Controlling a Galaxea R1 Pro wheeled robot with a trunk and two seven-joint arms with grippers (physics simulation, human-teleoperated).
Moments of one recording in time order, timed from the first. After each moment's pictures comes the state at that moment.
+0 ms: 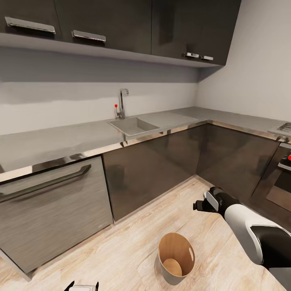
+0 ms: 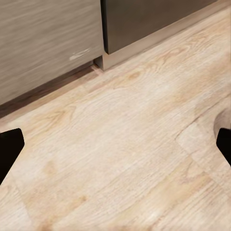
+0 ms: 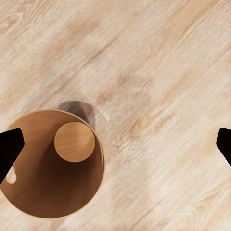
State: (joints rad) left arm 0.16 0.02 -0.01 -1.11 0.00 -0.15 -0.01; right arm -1.06 -0.12 0.00 -0.19 -0.09 0.73 -0.04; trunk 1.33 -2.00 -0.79
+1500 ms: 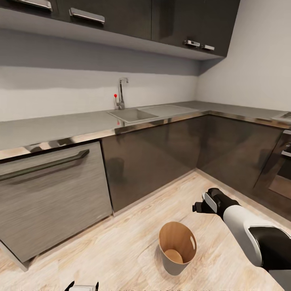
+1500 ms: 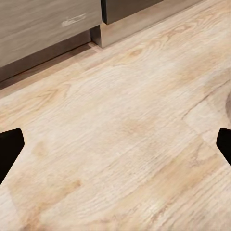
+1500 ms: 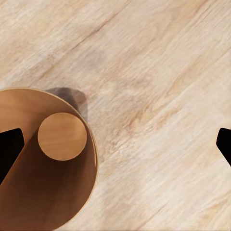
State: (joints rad) left arm 0.16 0.02 -0.01 -1.10 0.00 -0.15 -0.01; right arm -1.05 -0.11 0.04 -0.18 -0.09 0.72 -0.04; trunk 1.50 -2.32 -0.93
